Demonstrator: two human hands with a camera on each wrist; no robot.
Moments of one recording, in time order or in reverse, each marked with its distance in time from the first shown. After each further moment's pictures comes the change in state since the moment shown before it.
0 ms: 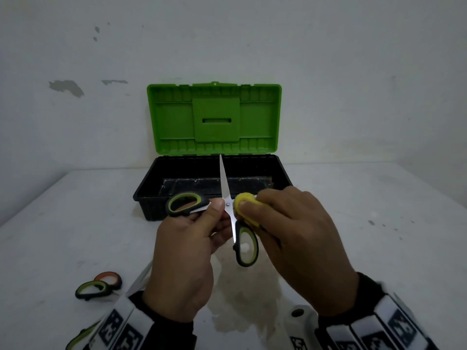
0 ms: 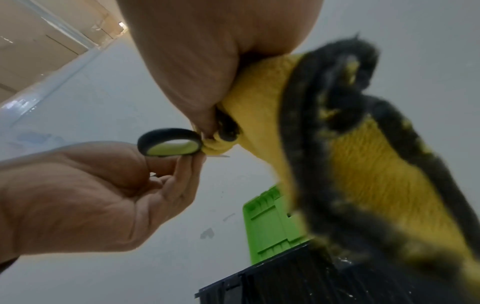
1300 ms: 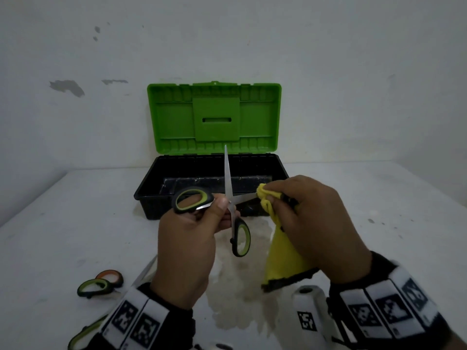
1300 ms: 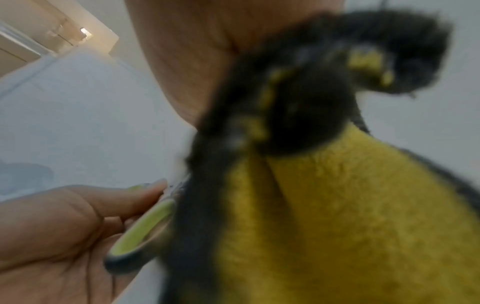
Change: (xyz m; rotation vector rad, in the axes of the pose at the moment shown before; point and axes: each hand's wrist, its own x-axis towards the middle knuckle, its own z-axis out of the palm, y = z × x) left_hand 0.009 -0.013 -0.007 0.210 -0.036 0.285; right_hand 0.012 0.024 -0.007 0.169 -0.107 0.373
